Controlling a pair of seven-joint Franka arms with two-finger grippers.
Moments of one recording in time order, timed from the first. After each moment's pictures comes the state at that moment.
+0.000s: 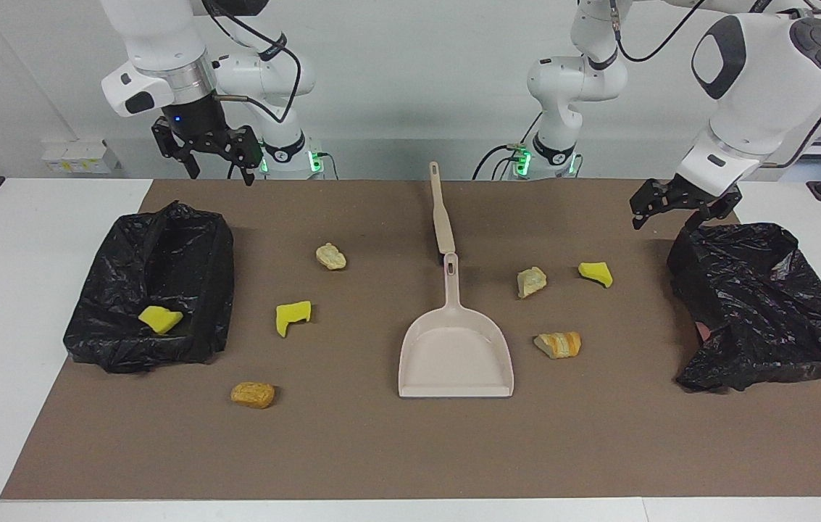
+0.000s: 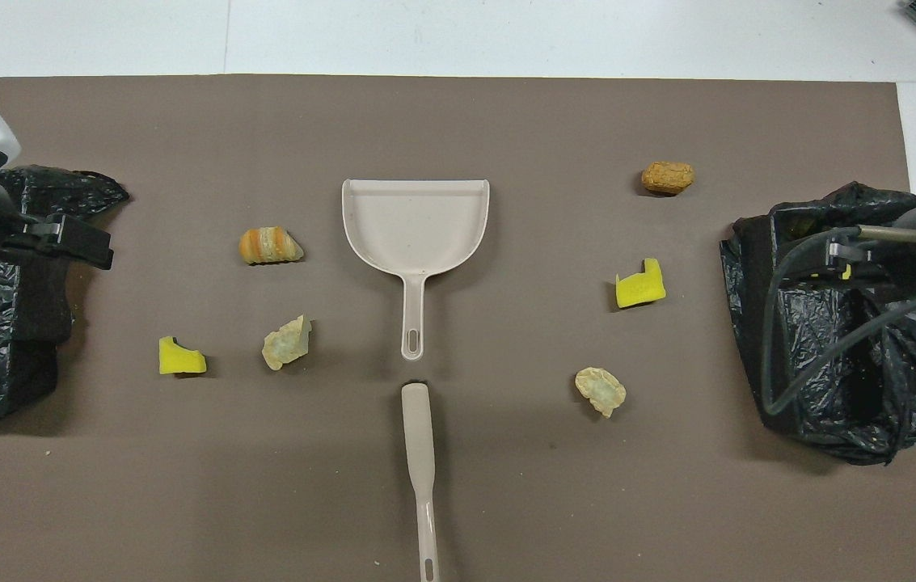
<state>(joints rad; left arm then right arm) -0.08 0.08 0.01 -1.56 -0.03 1.59 0.04 0.01 -0.04 0.09 -1.55 -0.01 1.52 0.28</state>
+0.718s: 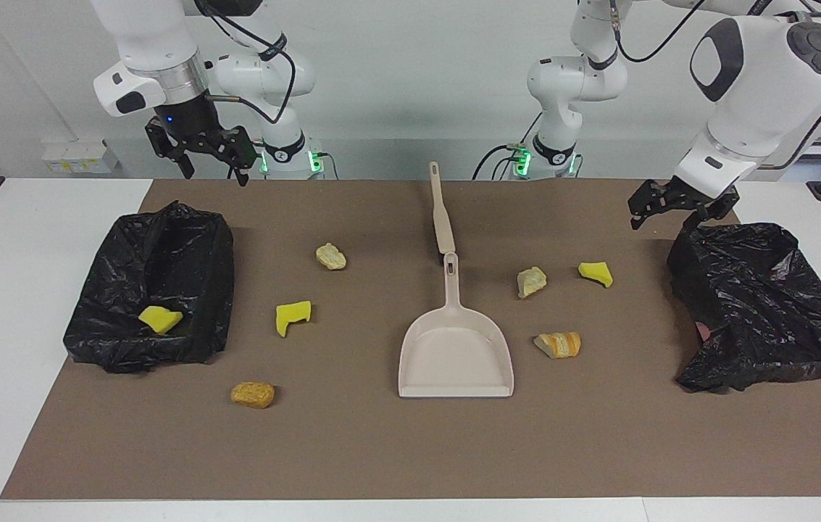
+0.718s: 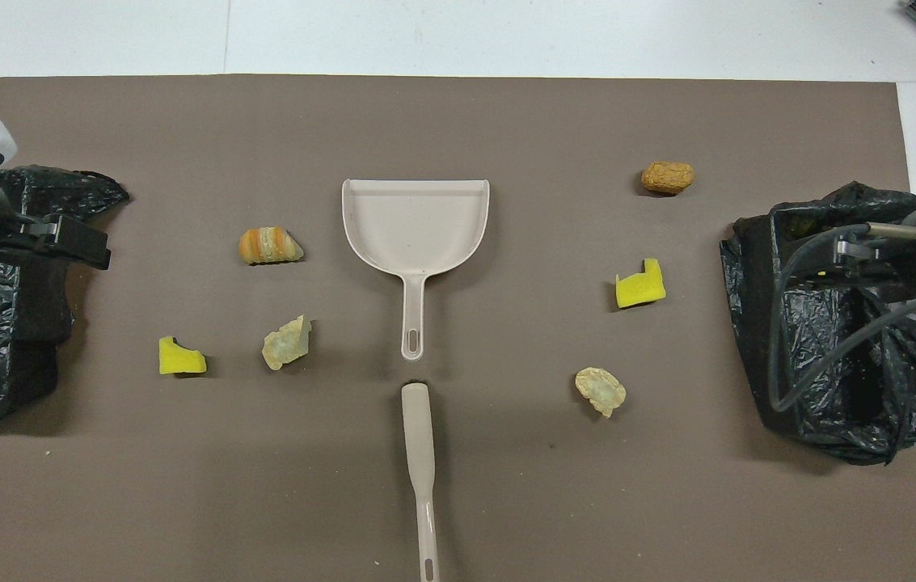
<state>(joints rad) -0.09 0.07 0.00 -1.59 -0.04 1.60 0.04 0.01 -0.04 0.08 -1.55 -0.01 1.52 0.28</state>
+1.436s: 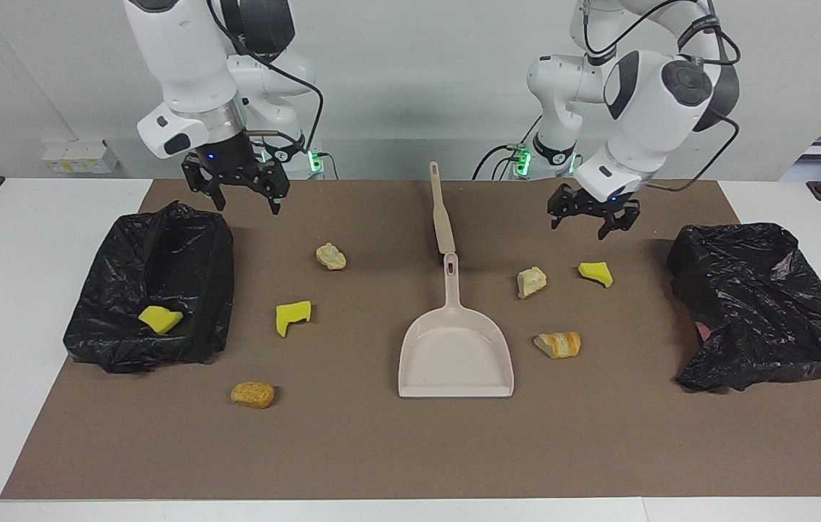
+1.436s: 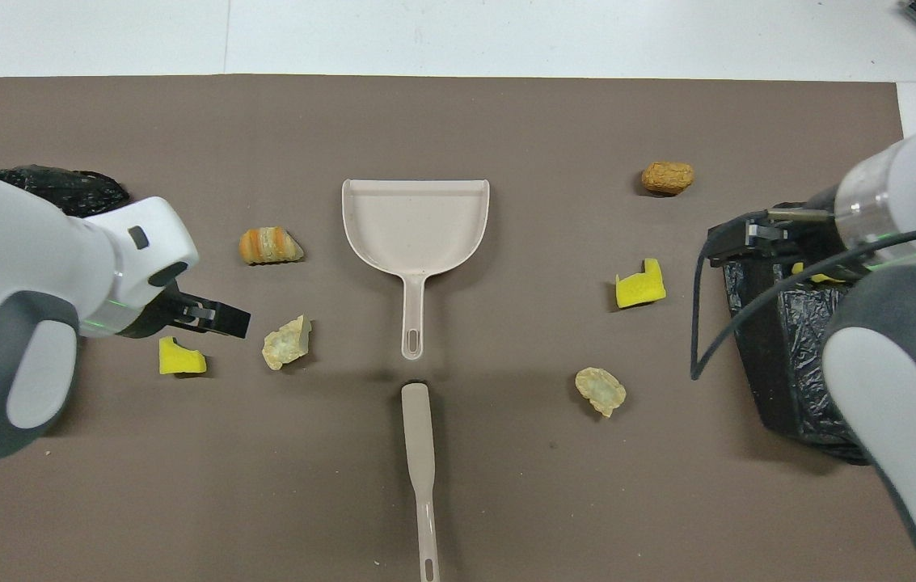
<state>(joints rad) -0.27 -0.07 -0.02 -1.99 -0.12 1.87 0.05 0.11 0.06 0.09 -1.57 0.00 1.65 0.29</state>
